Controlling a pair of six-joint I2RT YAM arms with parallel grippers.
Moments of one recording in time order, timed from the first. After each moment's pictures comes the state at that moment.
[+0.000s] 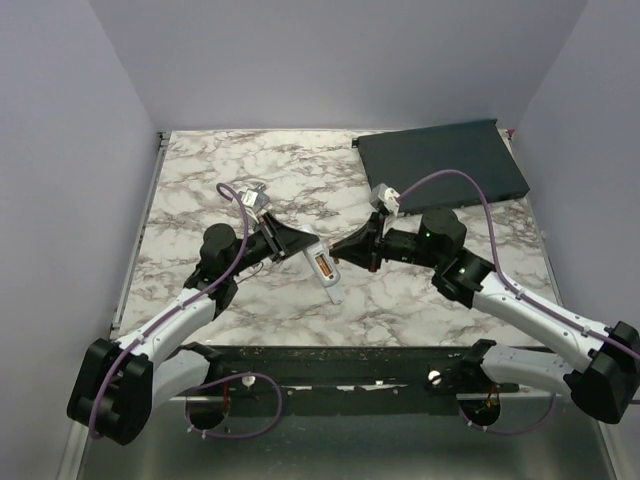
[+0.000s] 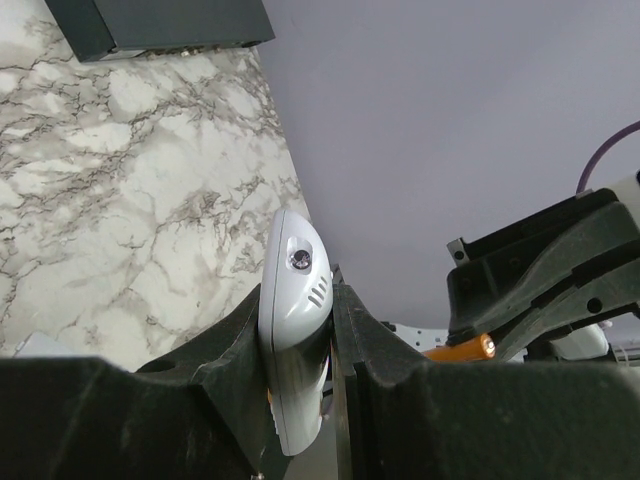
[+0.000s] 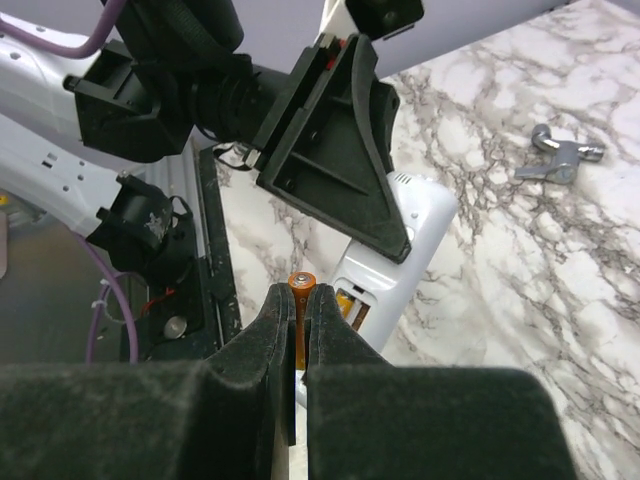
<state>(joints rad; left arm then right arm) -0.41 1.04 0.44 0.59 0.57 -1.17 0.76 1.07 0.80 0.22 -0.54 0.17</state>
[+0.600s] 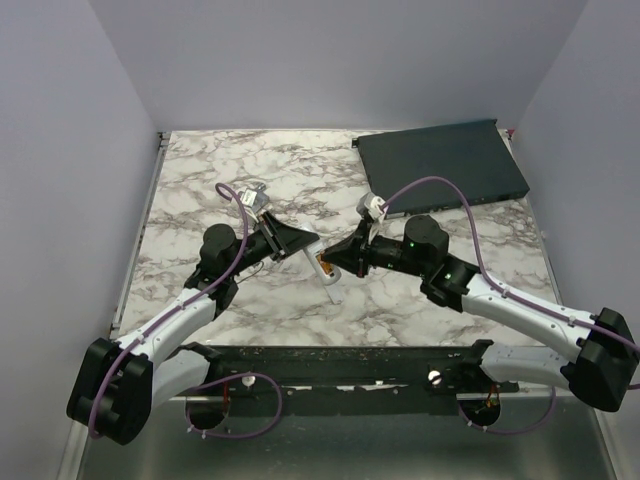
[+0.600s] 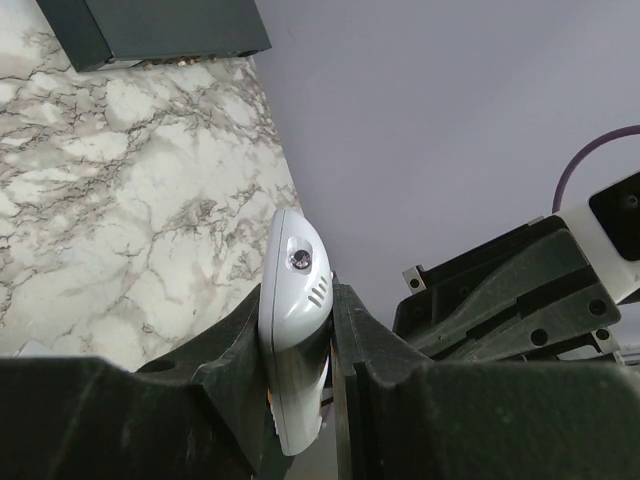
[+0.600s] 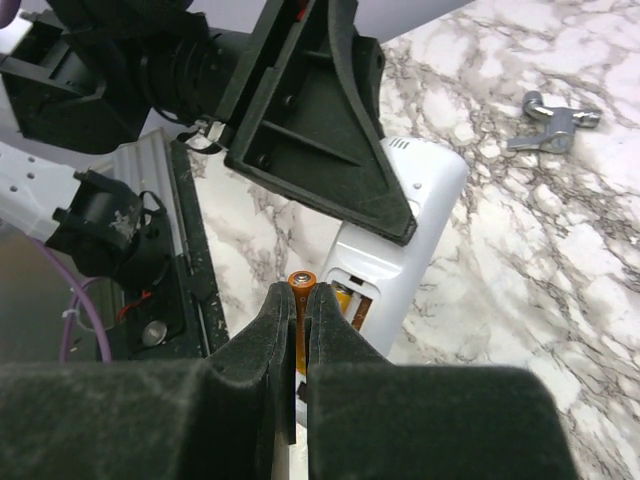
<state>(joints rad) -0.41 1.04 0.44 0.60 0.55 -1.18 0.86 1.14 0.76 0.28 -0.40 0.18</state>
